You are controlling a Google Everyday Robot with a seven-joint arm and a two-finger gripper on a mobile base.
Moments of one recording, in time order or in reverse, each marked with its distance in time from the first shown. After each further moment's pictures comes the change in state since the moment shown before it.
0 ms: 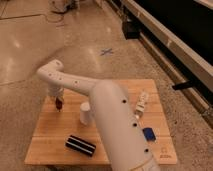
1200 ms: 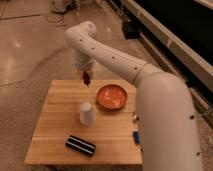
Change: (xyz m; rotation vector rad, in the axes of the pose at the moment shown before) arm -0.010 0.188 -0.209 -0.091 0.118 0.092
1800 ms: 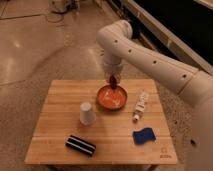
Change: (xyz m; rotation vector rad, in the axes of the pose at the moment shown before) arm -0.058 0.123 -0.042 -0.065 0.005 0.148
